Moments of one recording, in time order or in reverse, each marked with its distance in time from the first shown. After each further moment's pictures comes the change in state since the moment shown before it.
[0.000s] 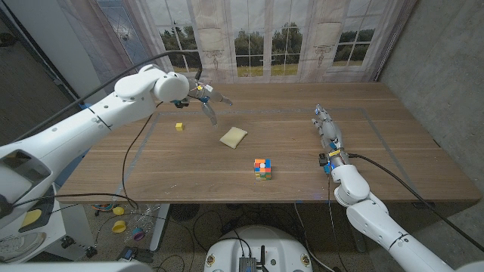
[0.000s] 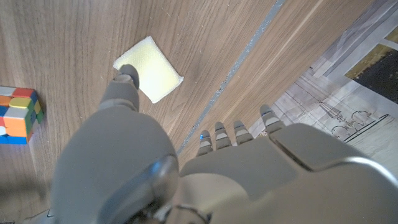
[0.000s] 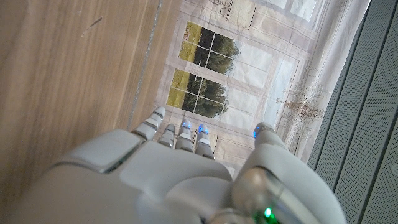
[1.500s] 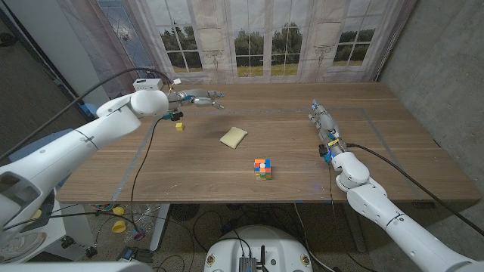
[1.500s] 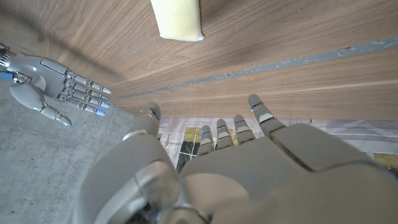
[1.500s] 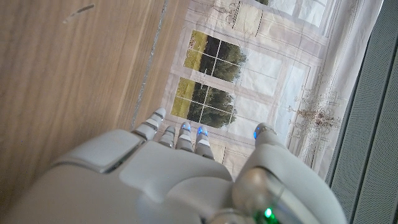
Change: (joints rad) left arm 0.174 0.047 -0.133 0.138 -0.657 0.113 0.360; left_hand -0.385 0.228 0.200 0.002 -0.187 0.124 -0.018 0.023 -0.010 0.115 0.015 0.046 -0.014 0.156 -0.060 0.024 -0.005 0.167 -0.143 0.219 -0.005; right arm 0.121 -0.017 -0.027 0.090 0.082 -0.063 0.099; right_hand -0.005 -0.005 0.000 0.008 0.008 -0.034 0.002 -0.004 0.000 -0.032 -0.014 0.000 0.000 -0.024 -0.006 -0.007 -0.005 -0.011 -0.011 0.000 0.000
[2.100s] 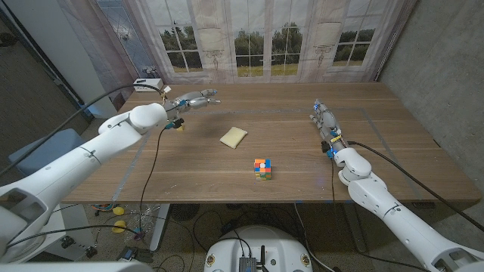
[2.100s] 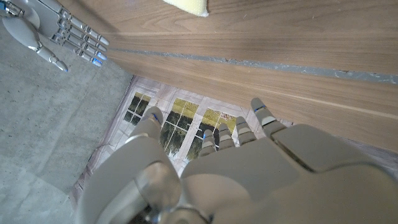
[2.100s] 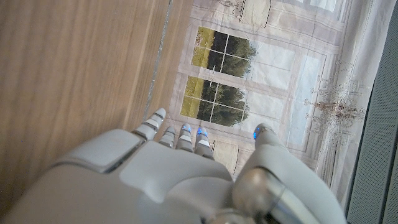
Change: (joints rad) left arm 0.117 -0.042 -0.070 0.071 -0.172 -0.053 0.196; left_hand -0.043 0.006 0.009 0.038 0.007 -0.065 0.007 0.000 0.000 -0.058 0.011 -0.008 0.000 -0.031 0.012 0.000 0.000 -0.039 -0.014 0.012 0.000; right arm 0.079 0.018 0.005 0.118 0.080 -0.017 0.091; right_hand -0.004 -0.004 0.000 0.008 0.005 -0.007 0.004 0.000 0.000 -0.009 -0.009 -0.007 0.000 -0.005 -0.005 0.000 0.000 0.000 0.000 -0.008 0.000
